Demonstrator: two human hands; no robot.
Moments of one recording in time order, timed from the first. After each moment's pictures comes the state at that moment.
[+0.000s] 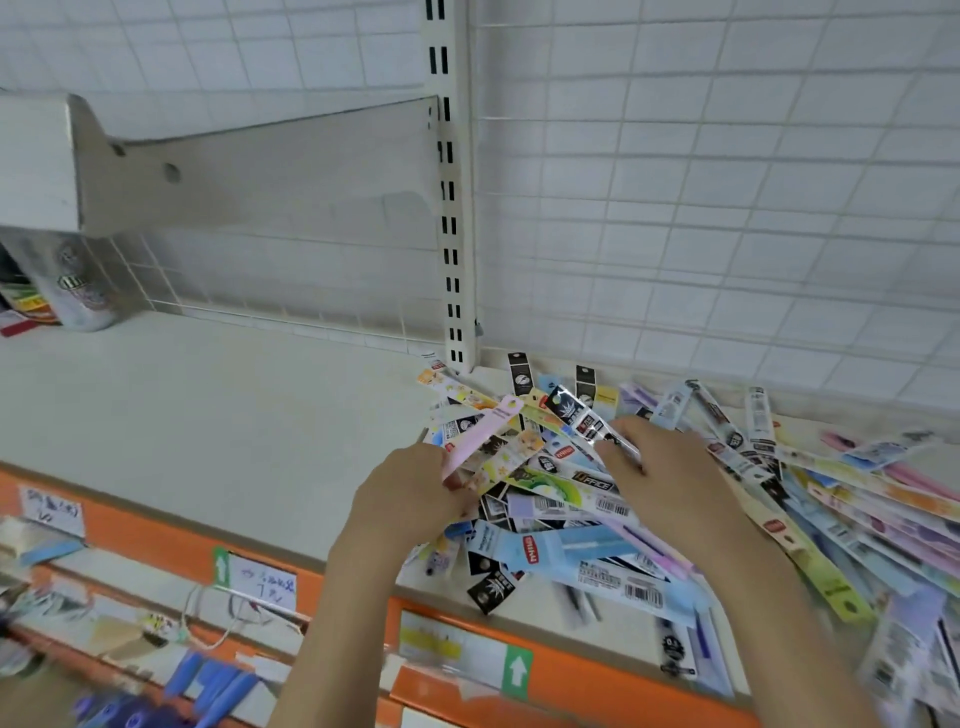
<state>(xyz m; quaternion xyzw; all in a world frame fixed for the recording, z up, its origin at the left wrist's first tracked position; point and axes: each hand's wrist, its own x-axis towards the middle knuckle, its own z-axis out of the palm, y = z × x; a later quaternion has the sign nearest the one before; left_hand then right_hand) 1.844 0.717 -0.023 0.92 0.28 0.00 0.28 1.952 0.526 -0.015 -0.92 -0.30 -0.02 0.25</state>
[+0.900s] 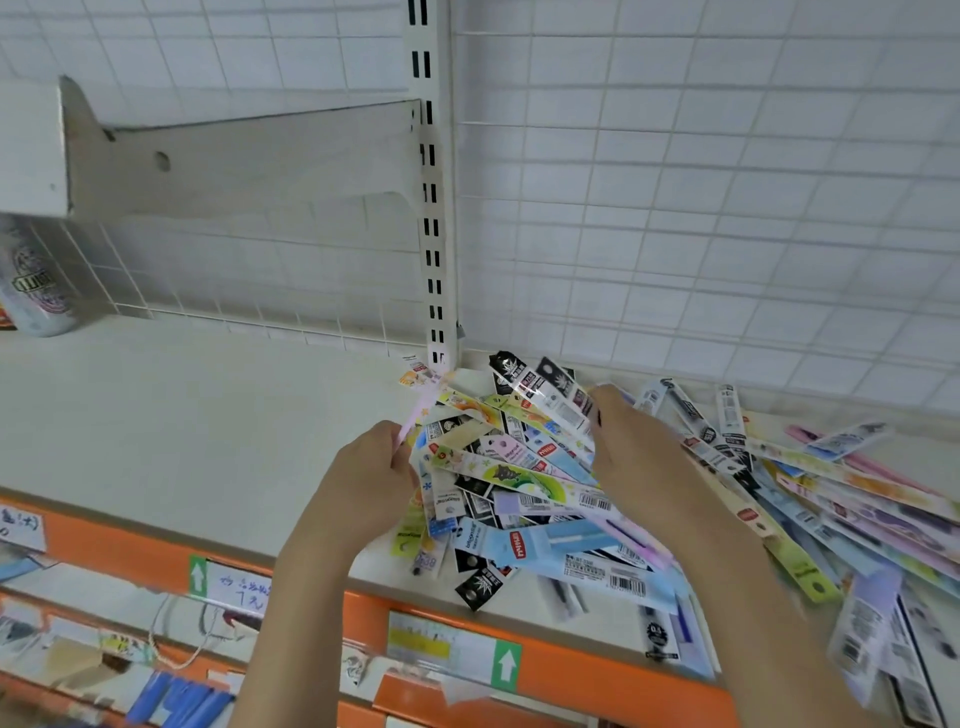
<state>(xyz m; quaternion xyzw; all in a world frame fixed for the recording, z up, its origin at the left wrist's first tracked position) 1.830 0.732 -0.017 0.88 0.29 0.09 0.36 1.949 0.537 -0.002 -0.93 -0.32 -0.01 0.19</state>
